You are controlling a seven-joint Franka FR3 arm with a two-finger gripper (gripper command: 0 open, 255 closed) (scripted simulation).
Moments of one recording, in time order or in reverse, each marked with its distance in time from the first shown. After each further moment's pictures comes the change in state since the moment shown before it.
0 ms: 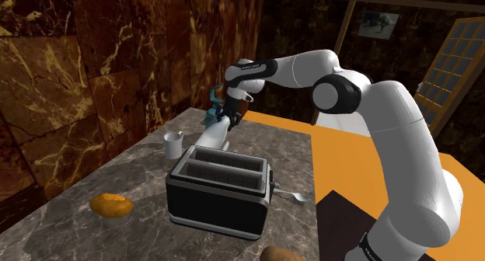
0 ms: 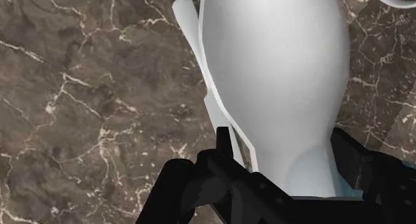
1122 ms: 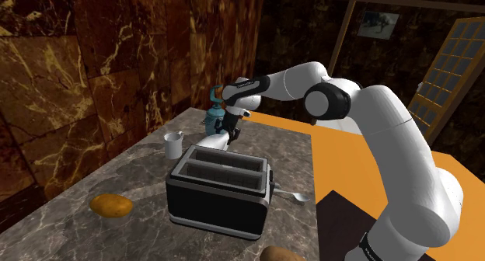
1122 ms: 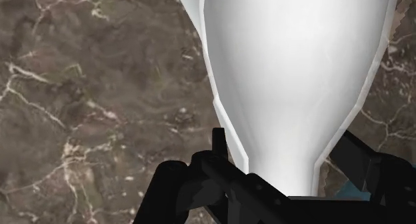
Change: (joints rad) arm -0.001 0.095 0.011 -0.052 0.021 0.143 -0.048
